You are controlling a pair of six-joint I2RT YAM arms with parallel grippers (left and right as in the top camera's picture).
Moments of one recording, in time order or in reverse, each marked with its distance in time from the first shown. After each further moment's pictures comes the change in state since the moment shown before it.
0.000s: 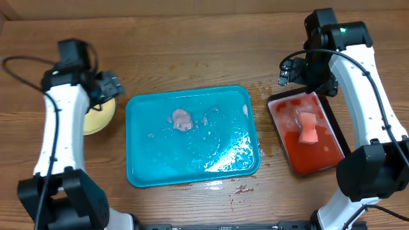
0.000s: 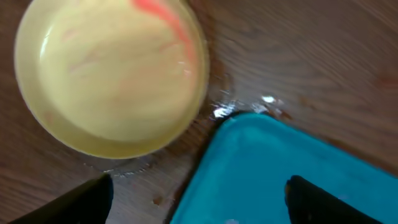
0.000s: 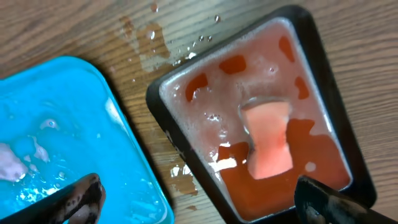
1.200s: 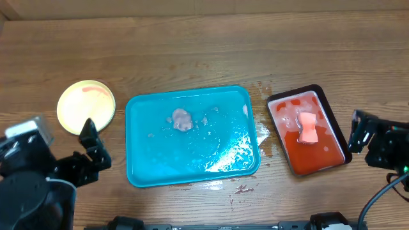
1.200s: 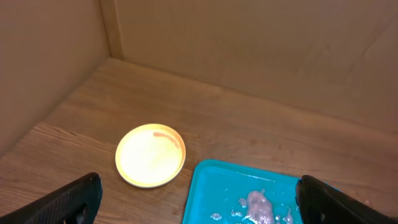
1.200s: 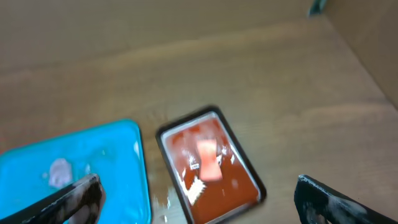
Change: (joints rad) left arm -0.357 -0.900 0.134 -0.254 -0.340 0.032; right arm 0.006 -0.855 0.038 -0.129 0.175 -0.123
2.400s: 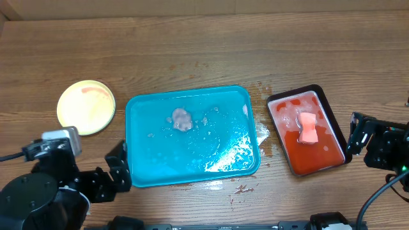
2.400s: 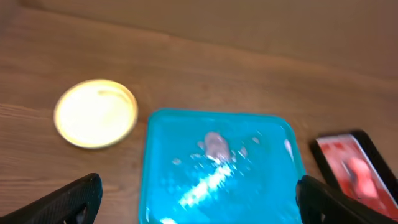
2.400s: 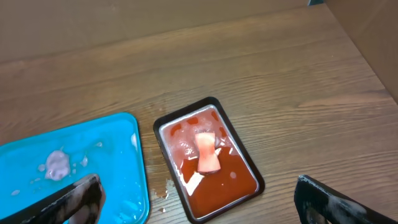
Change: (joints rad) left arm 0.000 -0.006 0.000 -0.147 0.308 0.002; right arm 0.000 0.007 0.000 -0.019 0.000 0.001
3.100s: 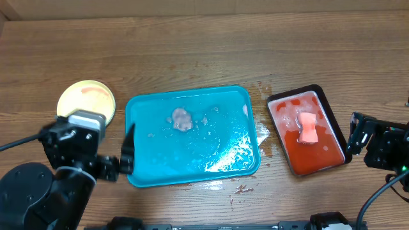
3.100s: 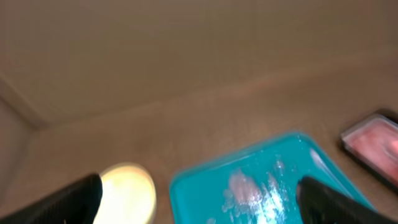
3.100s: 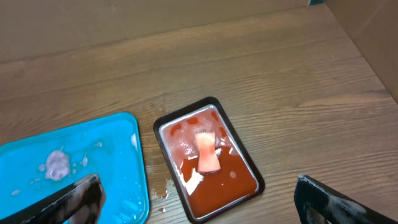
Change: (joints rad) left arm 0.083 -0.045 -0.172 0.399 0.122 0.459; right arm 0.000 0.000 0.000 -0.001 0.000 0.000
